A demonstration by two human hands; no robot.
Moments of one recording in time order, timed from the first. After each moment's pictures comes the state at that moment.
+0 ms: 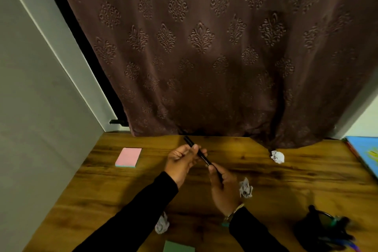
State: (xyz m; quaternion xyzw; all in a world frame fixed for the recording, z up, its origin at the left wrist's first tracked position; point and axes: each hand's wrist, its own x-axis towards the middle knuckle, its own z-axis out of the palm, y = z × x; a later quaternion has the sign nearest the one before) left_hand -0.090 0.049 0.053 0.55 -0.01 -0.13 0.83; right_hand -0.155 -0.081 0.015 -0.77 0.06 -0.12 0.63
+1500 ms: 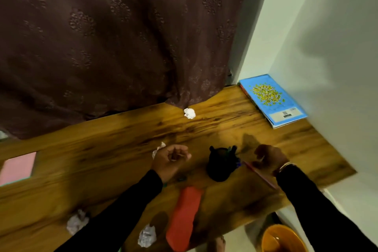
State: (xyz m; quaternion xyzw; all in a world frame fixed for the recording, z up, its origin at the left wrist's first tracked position) left_hand -0.163 -0.125 -0.051 0.75 -0.14 -0.24 0.60; right_hand -0.314 -0.456 -0.067 -0.89 0.34 0.06 0.29
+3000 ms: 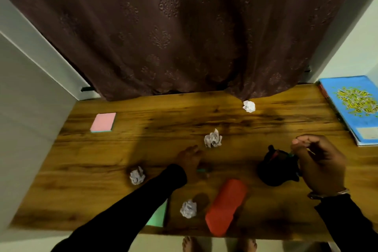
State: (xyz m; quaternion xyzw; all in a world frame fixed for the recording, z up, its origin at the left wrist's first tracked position) left_hand -0.153 -0.035 -0.096 0.92 -0.32 -0.20 0.03; right_hand -0.284 -0.352 -0.004 -0.77 0.11 -0.33 0.54
